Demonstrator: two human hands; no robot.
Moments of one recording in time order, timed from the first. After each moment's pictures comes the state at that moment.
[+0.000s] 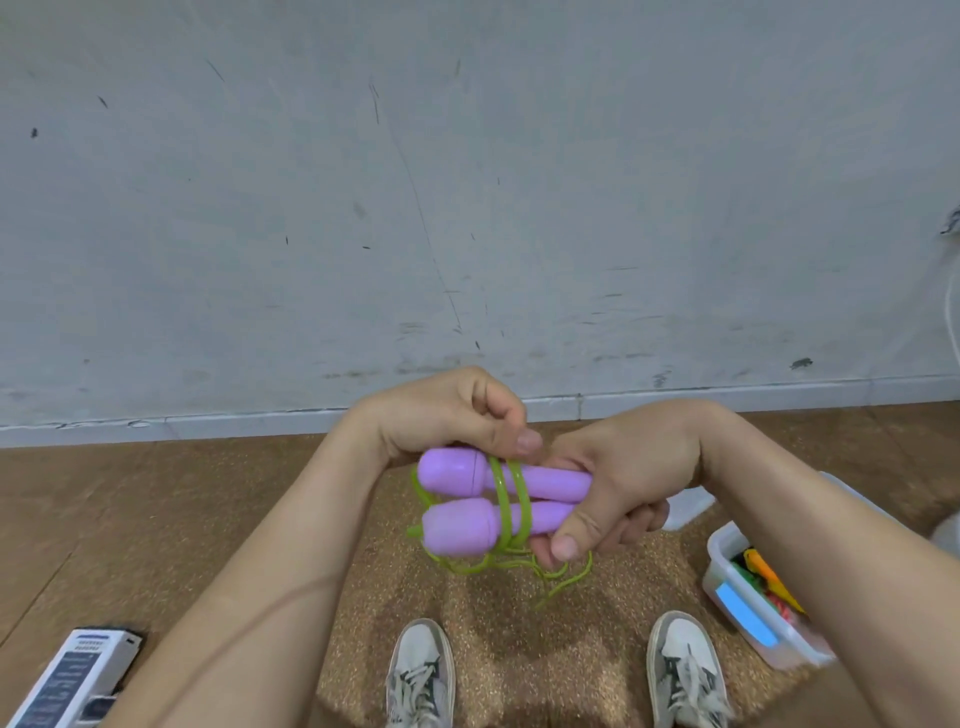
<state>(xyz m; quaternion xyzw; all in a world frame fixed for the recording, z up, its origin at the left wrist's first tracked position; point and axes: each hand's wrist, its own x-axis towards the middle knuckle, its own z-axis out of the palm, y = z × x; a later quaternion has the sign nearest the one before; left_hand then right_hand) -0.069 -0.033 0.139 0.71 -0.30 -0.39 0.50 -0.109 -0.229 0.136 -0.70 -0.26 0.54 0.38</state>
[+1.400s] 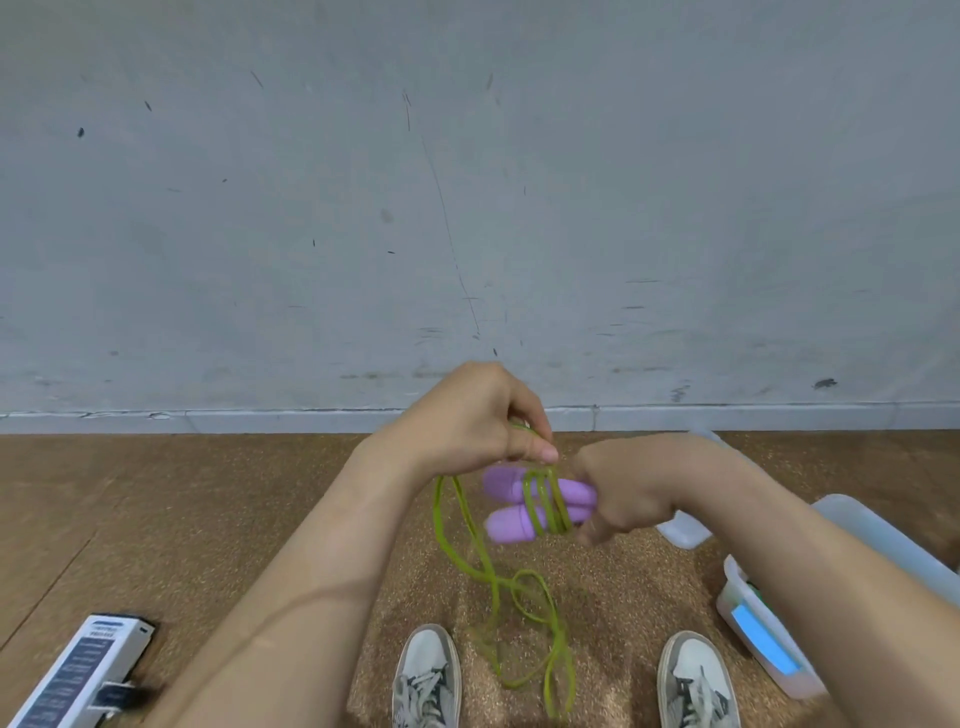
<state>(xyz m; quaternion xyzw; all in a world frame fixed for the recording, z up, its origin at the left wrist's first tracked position) -0.075 -0.040 0.138 0.90 -0.31 -0.07 0.29 -0.101 -0.210 0.115 -0.93 -0.17 0.32 0.05</state>
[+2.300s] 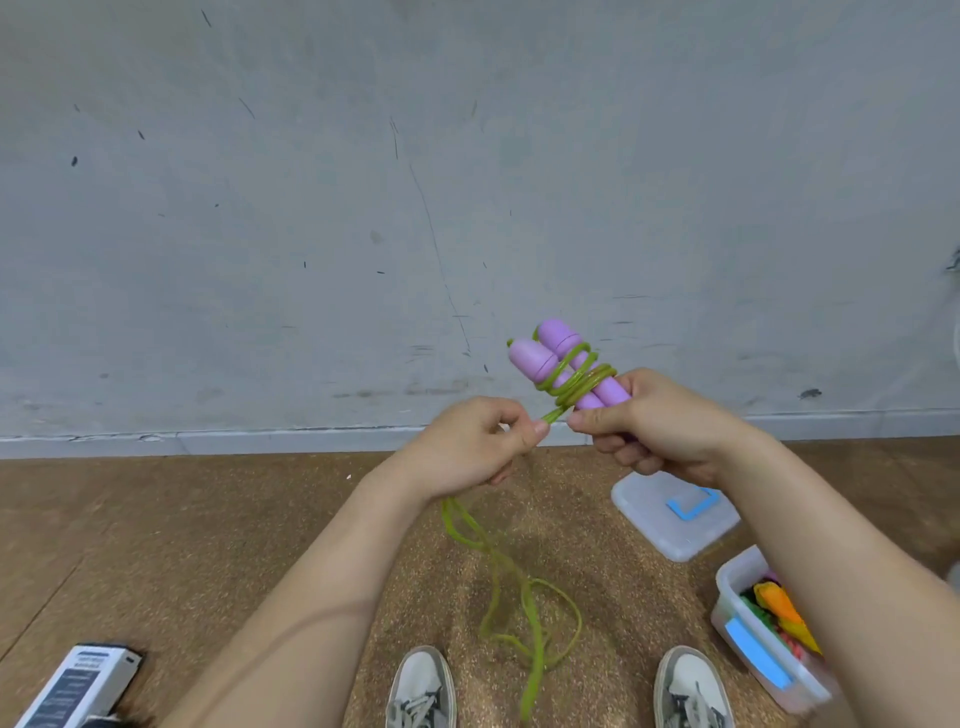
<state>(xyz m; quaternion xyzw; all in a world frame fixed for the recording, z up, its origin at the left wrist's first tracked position) -0.070 -0.047 0.114 0.88 -0.22 -0.15 0.41 -0.092 -0.250 0.132 -0.75 0.01 0.20 0.63</state>
